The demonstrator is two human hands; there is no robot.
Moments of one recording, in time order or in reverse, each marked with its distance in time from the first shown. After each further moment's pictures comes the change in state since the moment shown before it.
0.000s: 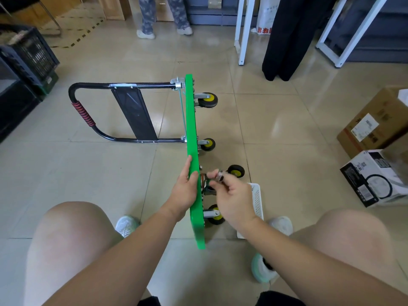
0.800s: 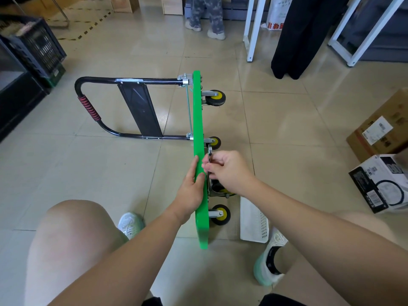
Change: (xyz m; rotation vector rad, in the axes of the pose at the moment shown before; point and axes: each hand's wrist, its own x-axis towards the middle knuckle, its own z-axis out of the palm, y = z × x) left_hand 0.009 -0.009 -0.001 0.009 -0.038 0.089; right_hand 0.079 -0.017 0.009 -0.032 -0.390 0.241
